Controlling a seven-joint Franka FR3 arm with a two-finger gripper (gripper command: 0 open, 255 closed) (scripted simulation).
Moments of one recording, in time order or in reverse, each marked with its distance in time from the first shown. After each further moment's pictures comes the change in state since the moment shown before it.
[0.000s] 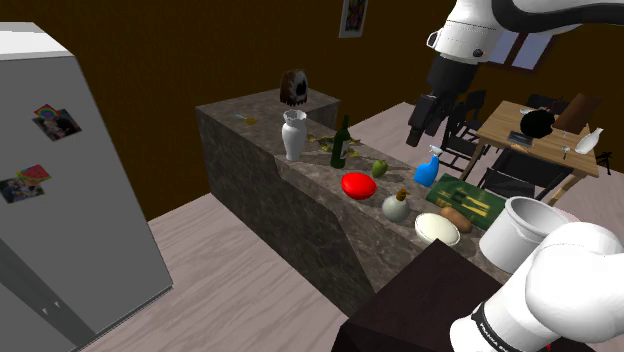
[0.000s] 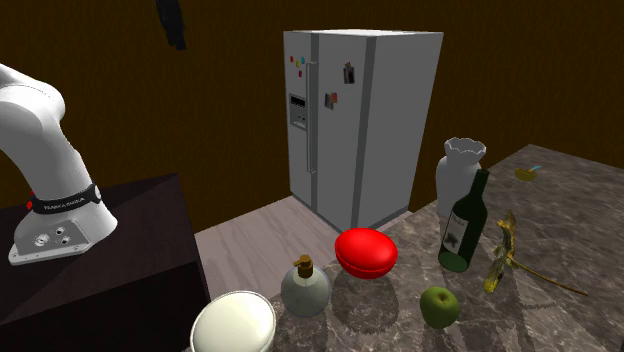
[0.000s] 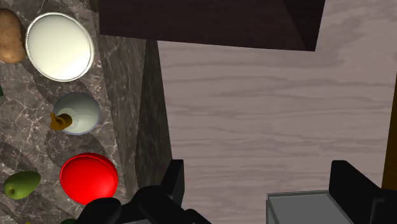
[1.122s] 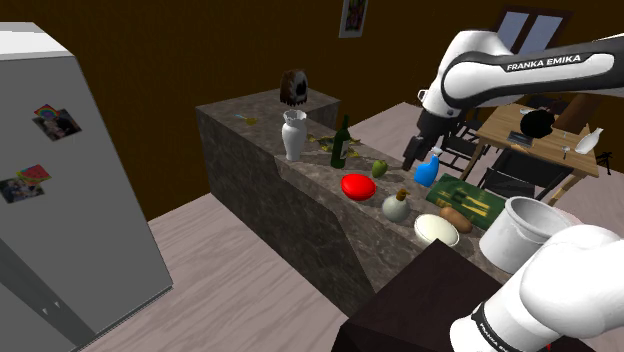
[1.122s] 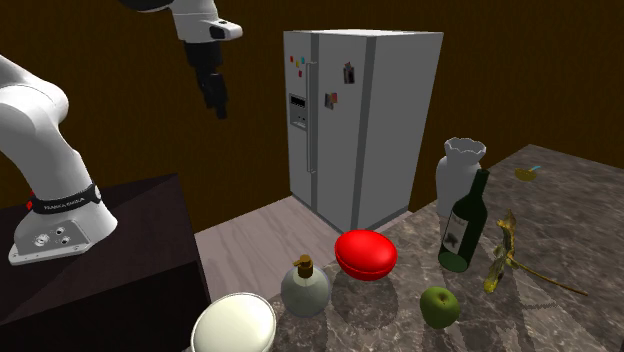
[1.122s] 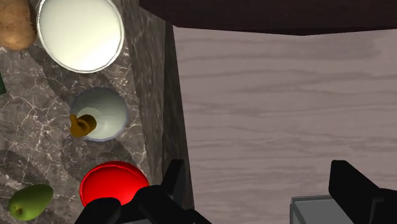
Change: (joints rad) arm -0.091 0.188 -0.224 -0.222 -0.113 0.414 -0.251
